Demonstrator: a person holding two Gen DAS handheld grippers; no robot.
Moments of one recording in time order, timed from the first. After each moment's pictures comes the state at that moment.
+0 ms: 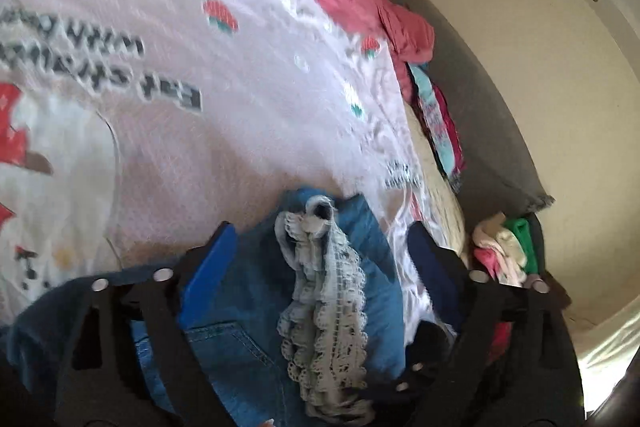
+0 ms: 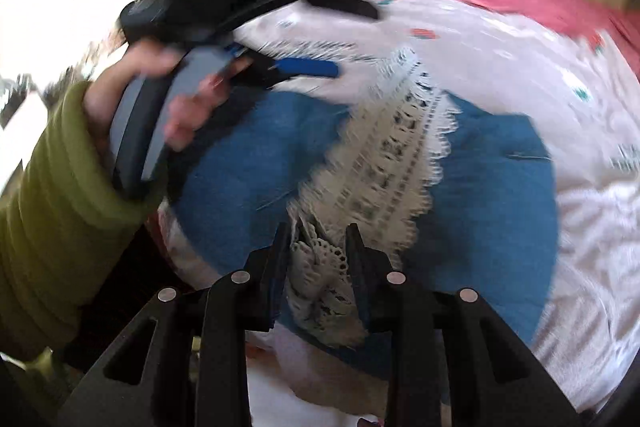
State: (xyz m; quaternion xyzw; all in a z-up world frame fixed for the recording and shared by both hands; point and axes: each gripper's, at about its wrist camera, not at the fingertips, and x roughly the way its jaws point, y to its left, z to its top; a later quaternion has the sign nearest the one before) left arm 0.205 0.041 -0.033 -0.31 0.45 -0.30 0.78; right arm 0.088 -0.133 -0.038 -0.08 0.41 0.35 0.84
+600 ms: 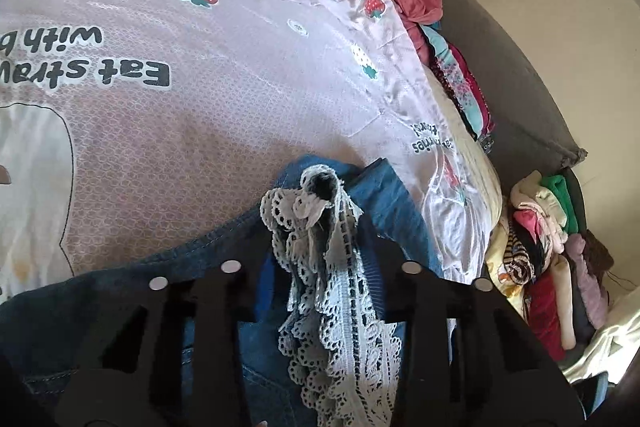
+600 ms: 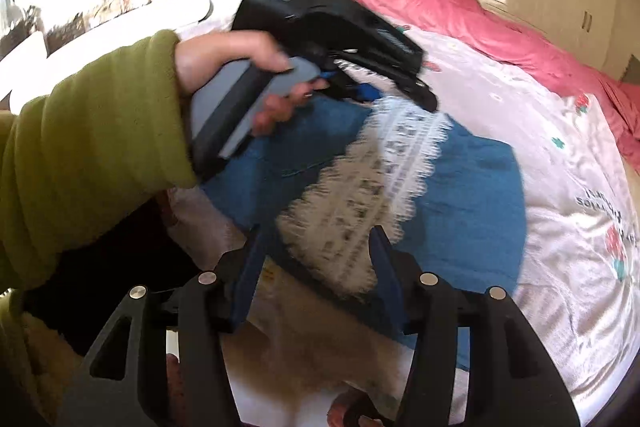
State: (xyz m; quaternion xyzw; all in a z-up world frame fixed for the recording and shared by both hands) left arm 0.205 0.002 -0.050 -0.21 0.47 -0.29 0.81; right arm 0.037 -0.121 -0.034 -0.15 0.35 0.33 0.86
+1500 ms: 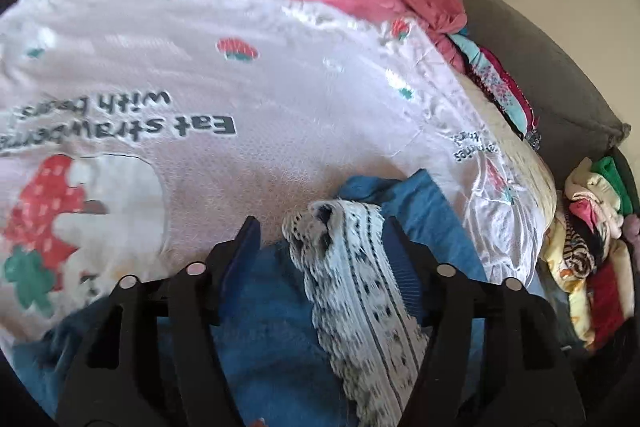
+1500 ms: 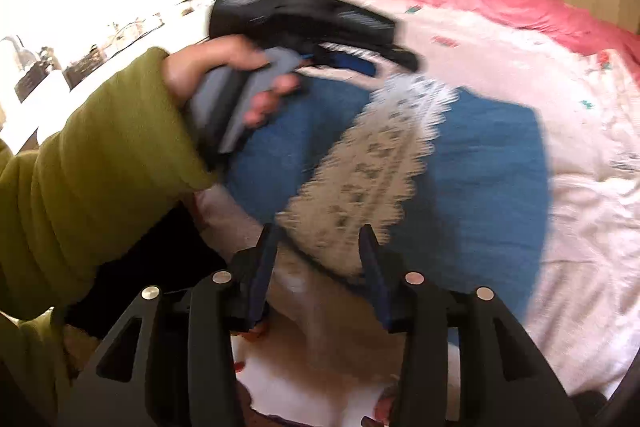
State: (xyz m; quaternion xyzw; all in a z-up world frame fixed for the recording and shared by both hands) left arm 0.173 0.018 -0.018 -0.12 0.42 -0.21 0.88; right arm 0.043 -0.155 -0.024 -0.07 0.38 0.37 0.85
